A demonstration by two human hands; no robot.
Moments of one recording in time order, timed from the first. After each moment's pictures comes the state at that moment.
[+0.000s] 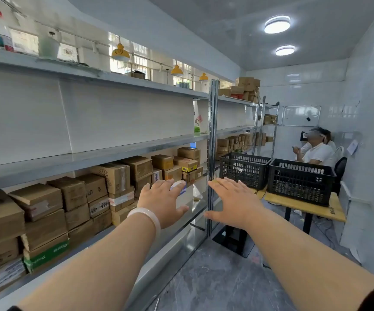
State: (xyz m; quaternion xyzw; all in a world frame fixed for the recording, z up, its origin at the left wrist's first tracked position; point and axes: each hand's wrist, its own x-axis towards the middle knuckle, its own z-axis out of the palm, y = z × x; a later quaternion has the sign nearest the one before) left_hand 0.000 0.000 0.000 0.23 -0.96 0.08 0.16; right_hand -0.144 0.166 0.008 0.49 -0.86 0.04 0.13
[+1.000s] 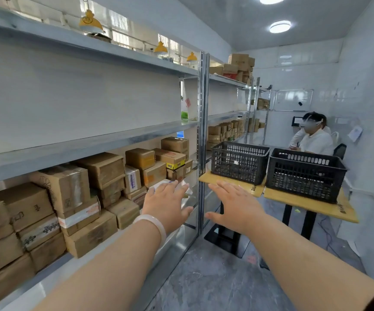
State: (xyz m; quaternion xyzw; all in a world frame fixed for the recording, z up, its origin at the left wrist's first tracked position) left_hand -0.230 -0.115 -0.060 0.20 -0.96 0.07 0.17; right_hand -0.366 0.049 -0.064 0.47 -0.87 0.08 0.12
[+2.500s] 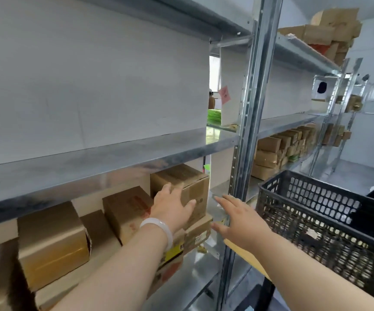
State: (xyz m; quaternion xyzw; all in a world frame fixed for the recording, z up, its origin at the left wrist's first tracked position) left_hand -0.852 -0.543 -0.102 0.40 -0.86 -0.24 0.22; right_hand -1.001 -0.397 -0.103 0.55 -0.82 0.16 0.02
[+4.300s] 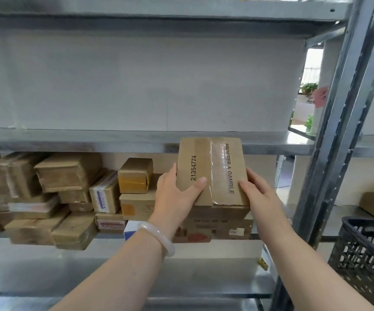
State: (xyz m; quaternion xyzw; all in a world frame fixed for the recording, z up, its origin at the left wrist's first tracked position) left_hand -0.875 -0.335 -0.050 0.54 -0.57 -0.31 0.54; right_hand -1.067 -0.346 -0.064 0.55 -0.44 0.59 -0.40
